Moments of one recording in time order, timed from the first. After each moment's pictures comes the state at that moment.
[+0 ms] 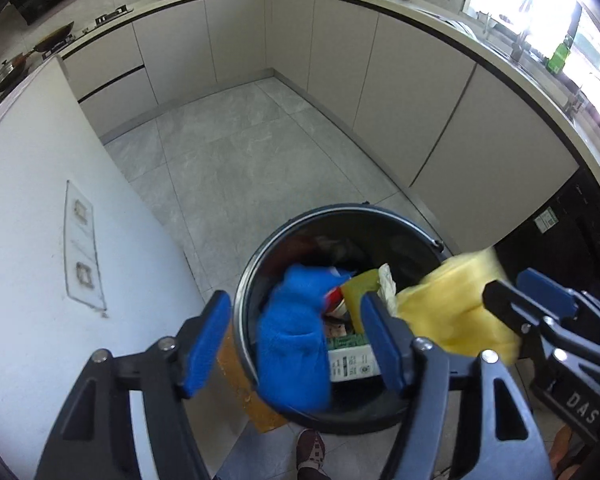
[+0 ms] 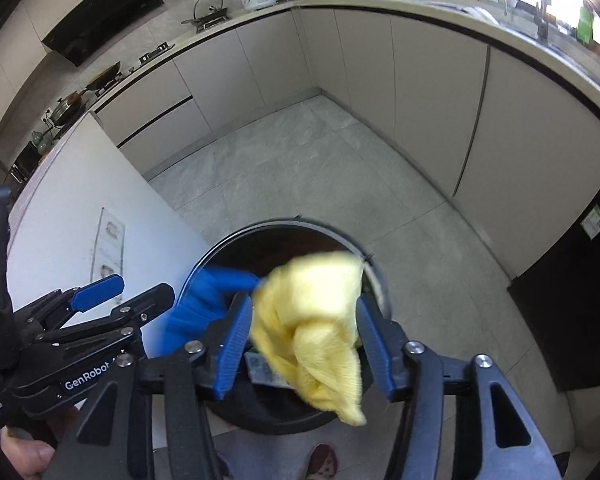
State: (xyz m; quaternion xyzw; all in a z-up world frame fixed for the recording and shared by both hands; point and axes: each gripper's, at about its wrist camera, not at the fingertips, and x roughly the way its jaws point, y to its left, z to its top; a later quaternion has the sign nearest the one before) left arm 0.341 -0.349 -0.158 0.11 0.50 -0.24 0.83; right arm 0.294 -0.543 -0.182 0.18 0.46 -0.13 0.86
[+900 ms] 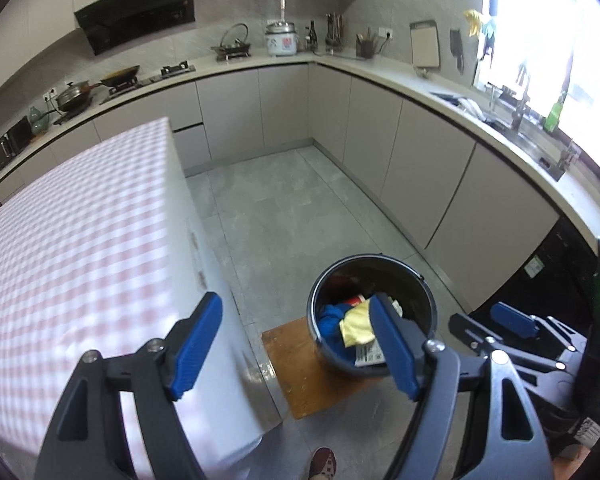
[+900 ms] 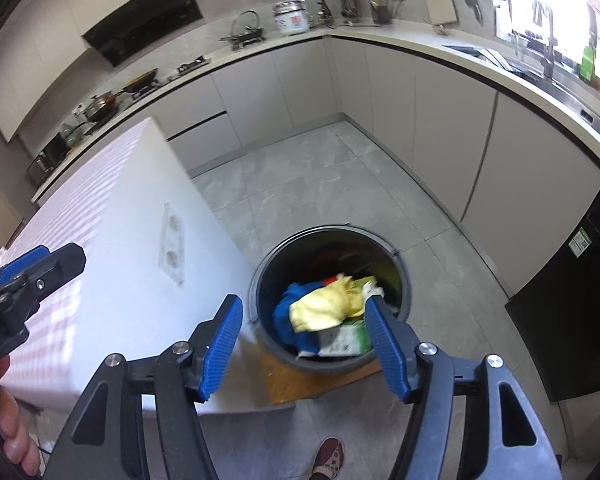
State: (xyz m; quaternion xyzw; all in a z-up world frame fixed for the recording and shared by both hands) left arm 0.238 -0.219 -0.008 0.07 0.39 -0.19 0.90; right arm 0.219 -0.450 -0.080 0.15 0.43 -0.10 0.89
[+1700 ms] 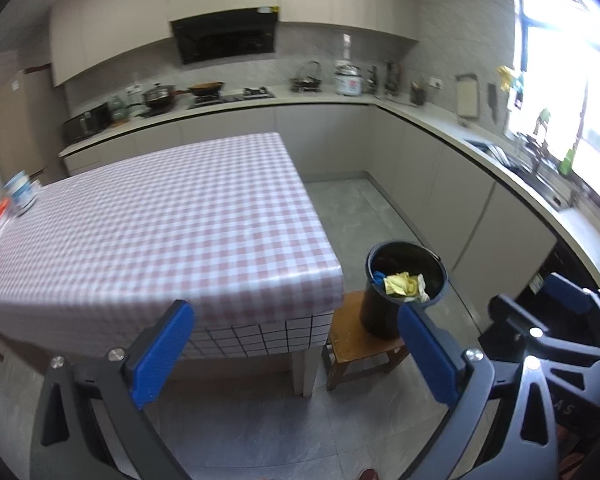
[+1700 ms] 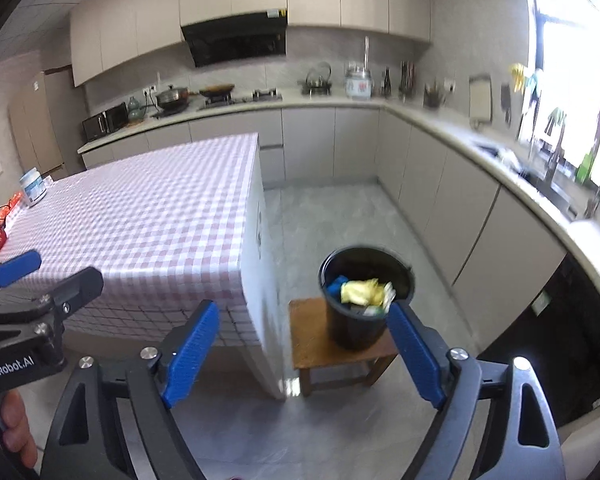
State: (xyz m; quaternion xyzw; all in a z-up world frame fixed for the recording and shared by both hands) left arm 0.050 -0.083 0.048 0.02 0.34 -0.08 0.94; right arm 0.001 -0.267 0.056 0.01 0.34 -0.05 0.94
